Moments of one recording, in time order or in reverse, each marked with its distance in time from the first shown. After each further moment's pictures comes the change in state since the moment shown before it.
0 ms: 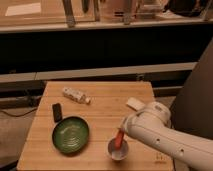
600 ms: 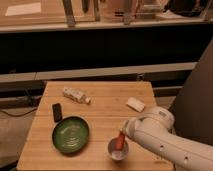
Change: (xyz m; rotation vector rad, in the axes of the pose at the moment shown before) arm -0.006 0.007 -0.002 0.025 0.015 -0.031
